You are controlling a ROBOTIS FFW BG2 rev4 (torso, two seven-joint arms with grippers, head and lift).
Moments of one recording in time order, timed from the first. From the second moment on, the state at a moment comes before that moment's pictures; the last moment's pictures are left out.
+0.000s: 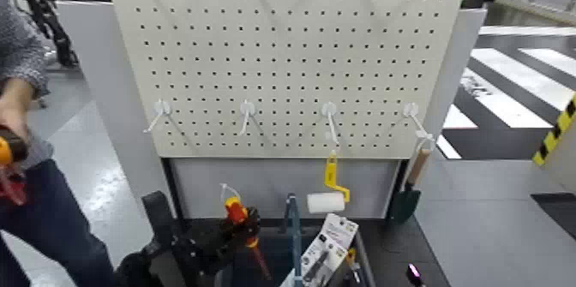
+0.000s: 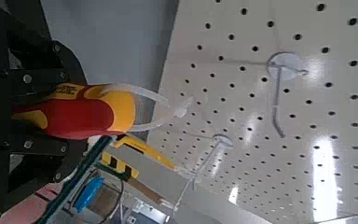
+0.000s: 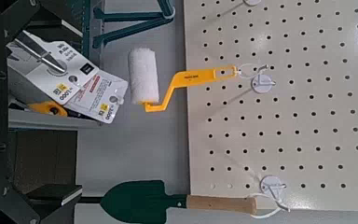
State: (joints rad) left arm -0.02 0.25 -0.18 -1.58 0.64 0.26 -0.63; right arm 0.46 -0.12 0.19 -1.85 -0.08 -0.11 -0.08
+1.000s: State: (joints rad) left arm -0.05 0.25 -0.27 -1.42 0.79 0.35 -0.63; right arm 0.46 -0.12 0.19 -1.84 -0.09 -0.11 -0.08
